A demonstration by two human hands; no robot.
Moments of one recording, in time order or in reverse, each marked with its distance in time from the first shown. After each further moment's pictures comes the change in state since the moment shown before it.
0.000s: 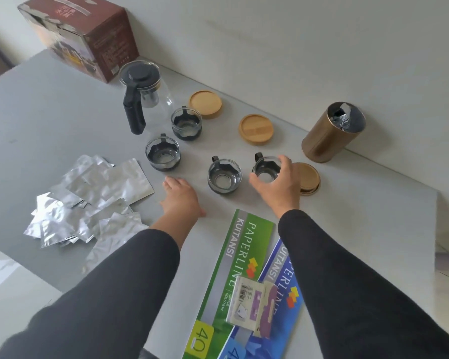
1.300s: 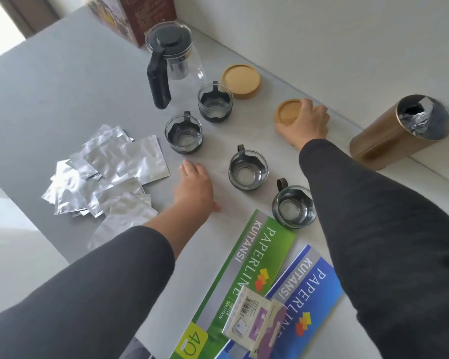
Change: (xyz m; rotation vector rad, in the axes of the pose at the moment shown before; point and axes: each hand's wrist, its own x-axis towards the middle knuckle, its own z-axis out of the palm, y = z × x) left_hand 0.004 0.005 0.003 0.053 0.007 -0.028; right_hand 0.135 -0.034 0.042 -0.366 -0.200 -0.069
